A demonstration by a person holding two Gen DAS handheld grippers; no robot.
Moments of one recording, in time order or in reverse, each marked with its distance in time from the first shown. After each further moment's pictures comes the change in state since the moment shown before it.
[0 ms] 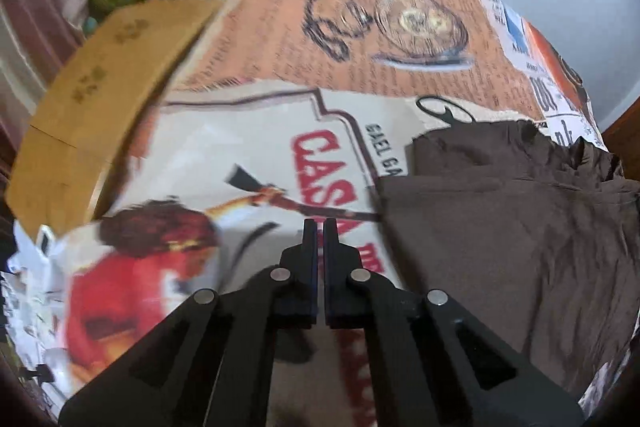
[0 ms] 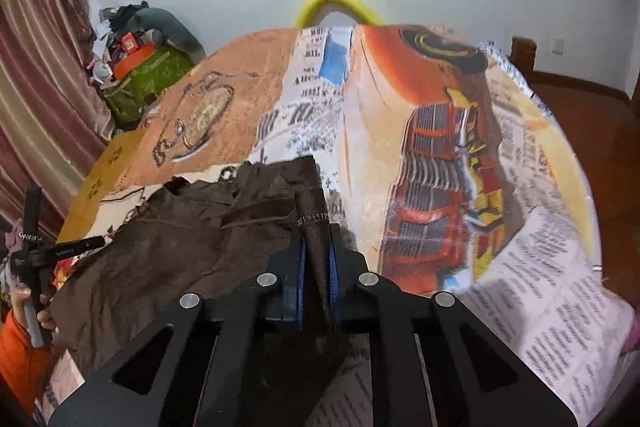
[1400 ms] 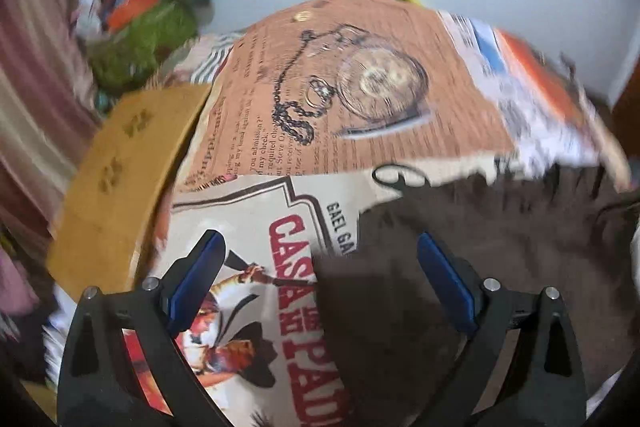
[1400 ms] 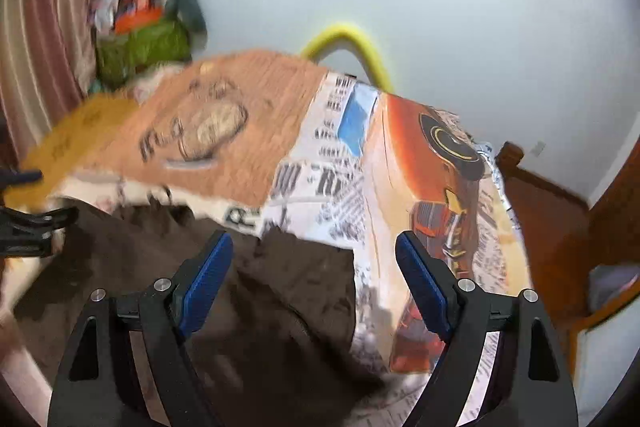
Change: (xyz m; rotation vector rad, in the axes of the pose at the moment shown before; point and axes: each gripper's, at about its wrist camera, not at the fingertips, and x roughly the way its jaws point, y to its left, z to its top) left arm -0.038 -0.060 0.044 0.118 -0.127 0.081; right arm 0.004 0.081 0.043 -0.259 -0.064 -0.154
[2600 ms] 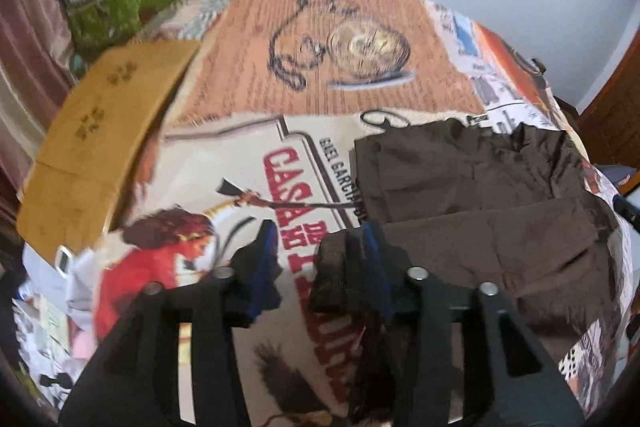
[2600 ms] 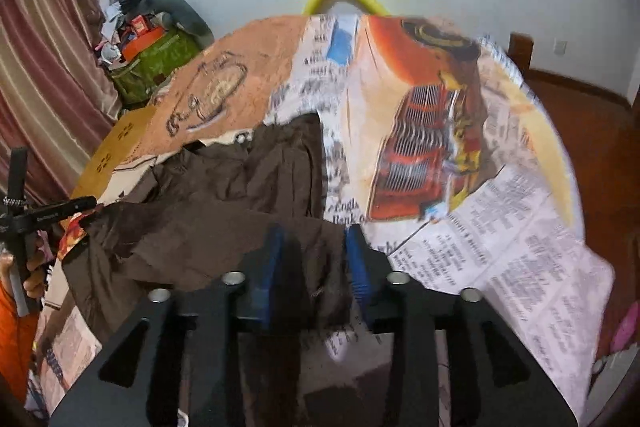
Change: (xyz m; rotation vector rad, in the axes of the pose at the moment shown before) left arm -0.032 0.030 -0.058 -0.009 0.045 -0.130; right arm -0.038 -0.051 -0.075 0.197 0.102 0.163
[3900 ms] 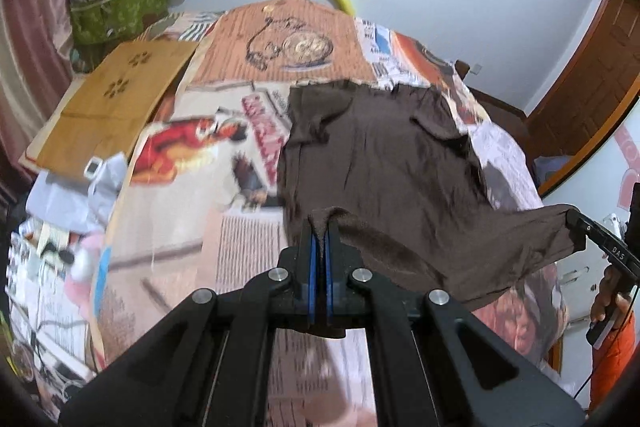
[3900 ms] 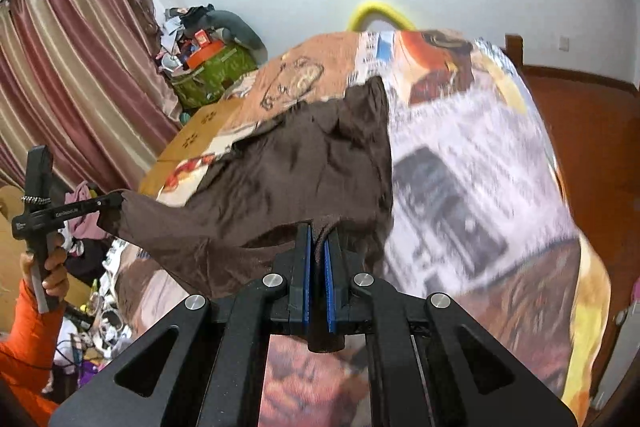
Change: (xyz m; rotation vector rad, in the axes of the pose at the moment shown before) left arm -0.208 -0.038 -0.145 -0.019 -0.063 -0.152; right arm -0.151 0.040 -0.122 0.013 -0.072 0.145
